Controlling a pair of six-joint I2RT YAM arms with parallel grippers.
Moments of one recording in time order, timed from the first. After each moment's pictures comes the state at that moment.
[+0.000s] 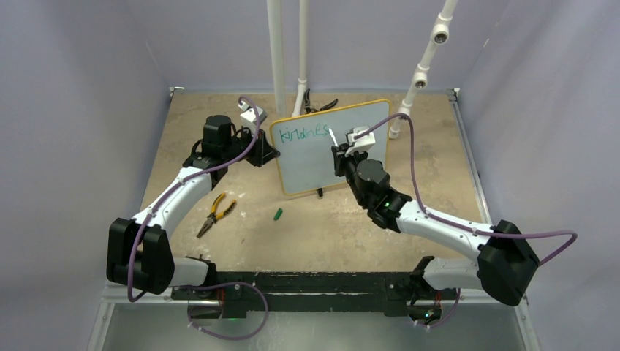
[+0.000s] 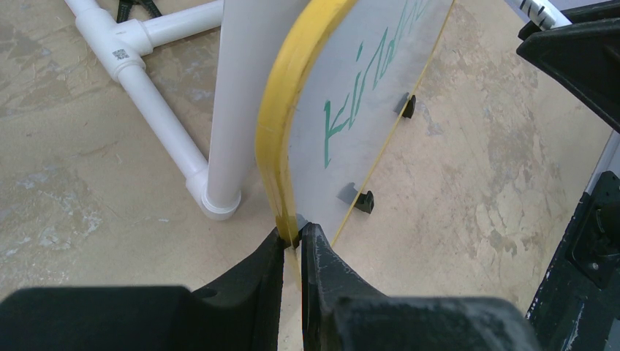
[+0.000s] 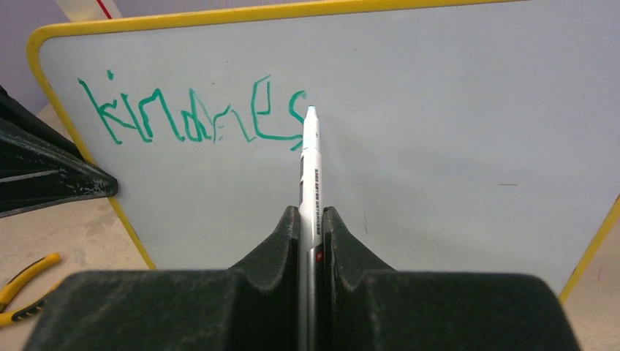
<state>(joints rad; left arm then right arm) -0.25 1.34 0.94 -0.07 0.60 -0.04 0.83 1.24 0.72 0.47 0.53 0.14</state>
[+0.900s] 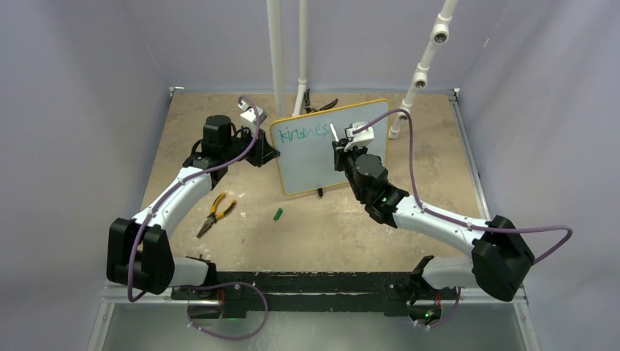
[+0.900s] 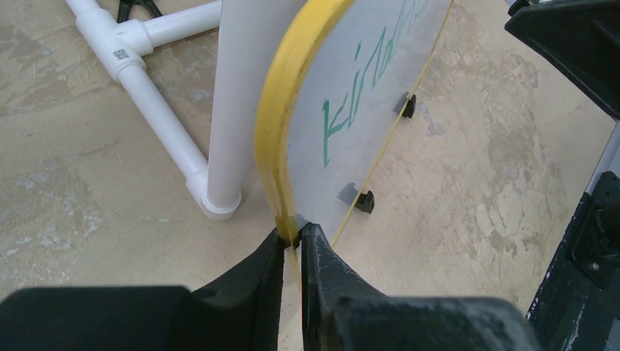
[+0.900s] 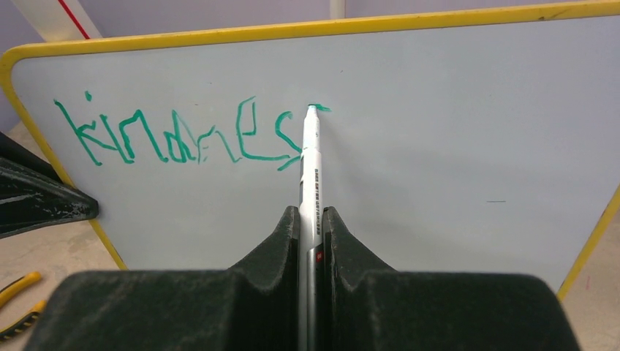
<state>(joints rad) -0.25 1.34 0.94 -0.07 0.60 -0.04 0.81 1.28 0.76 0.49 0.55 0.12</state>
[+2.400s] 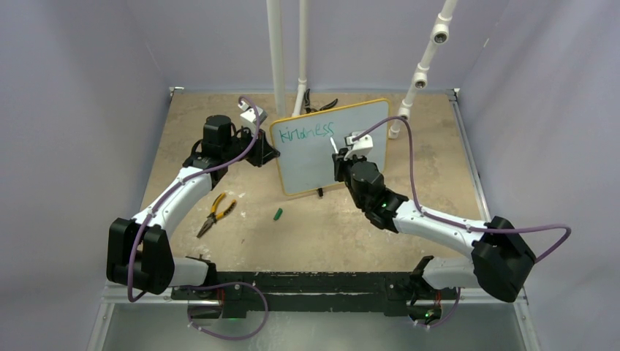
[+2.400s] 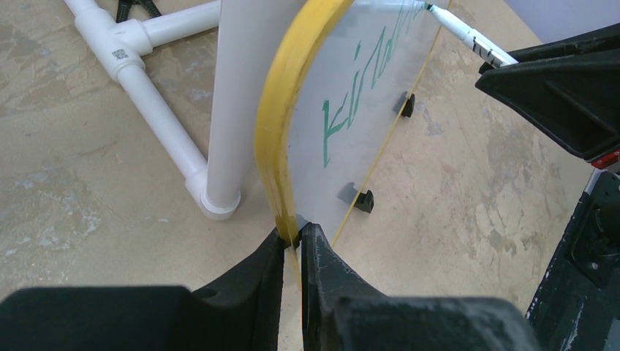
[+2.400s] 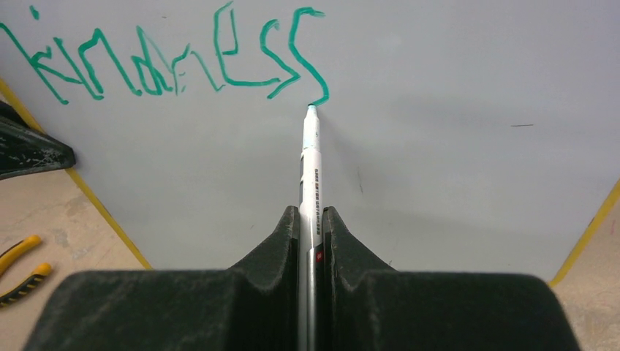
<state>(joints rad) -0.25 1.34 0.94 -0.07 0.60 -0.04 0.83 1.27 0.70 0.41 0.56 0.23</state>
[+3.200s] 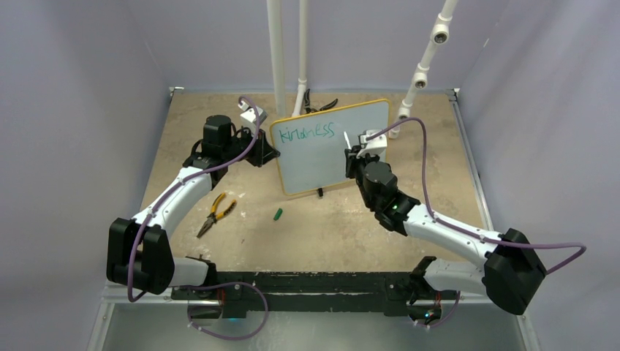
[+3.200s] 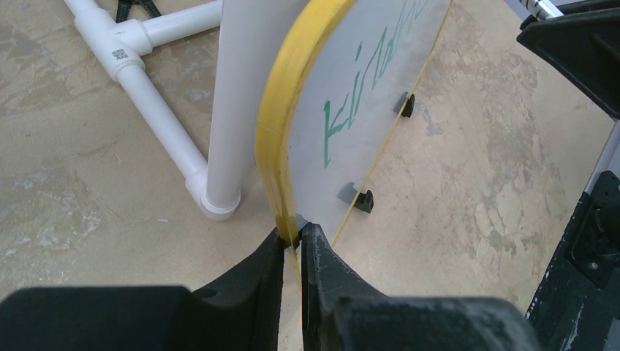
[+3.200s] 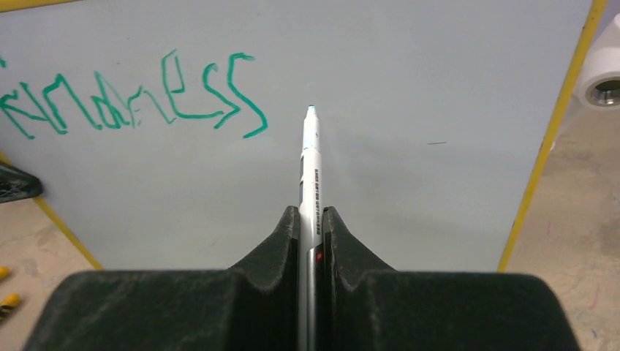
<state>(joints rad) -0.25 1.34 0.94 -0.07 0.60 -0.04 0.79 1.16 0.66 0.41 0.59 0.19</state>
